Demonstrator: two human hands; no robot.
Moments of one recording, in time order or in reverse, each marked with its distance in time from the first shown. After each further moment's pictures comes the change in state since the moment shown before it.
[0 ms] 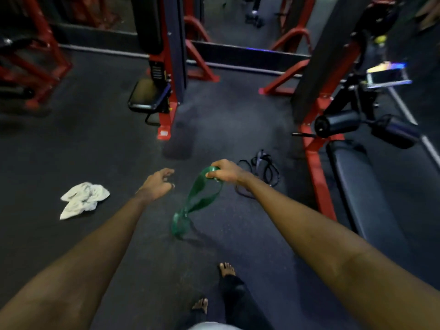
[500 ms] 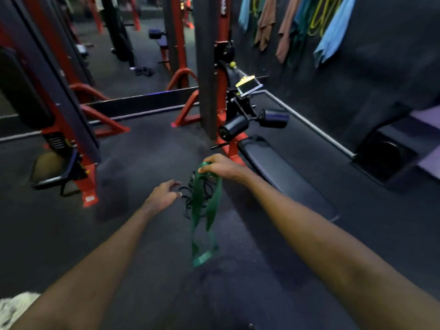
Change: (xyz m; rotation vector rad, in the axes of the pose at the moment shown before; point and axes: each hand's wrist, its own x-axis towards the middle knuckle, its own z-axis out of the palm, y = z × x) left_hand -0.079 0.202 0.112 0.185 -0.218 0.479; right_hand -0.249 0.049 -0.101 0.229 0.487 0.107
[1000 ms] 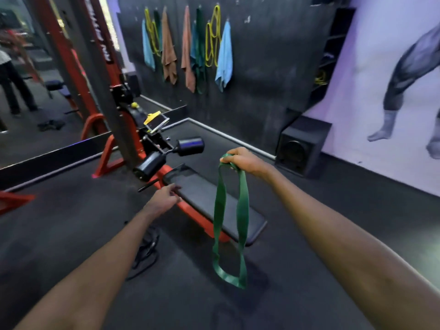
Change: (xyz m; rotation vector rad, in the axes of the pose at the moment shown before) left_hand 0.083 0.300 0.195 0.089 -0.239 0.343; right_hand -0.215 0.198 -0.298 0.168 0.508 0.177
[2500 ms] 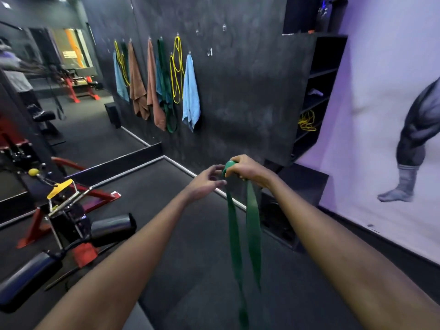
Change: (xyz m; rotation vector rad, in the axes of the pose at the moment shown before) left_hand 0.672 0.524 0.197 -0.246 -0.095 0.336; right_hand 0.474 0.278 -0.554 -0.010 0.062 0.016
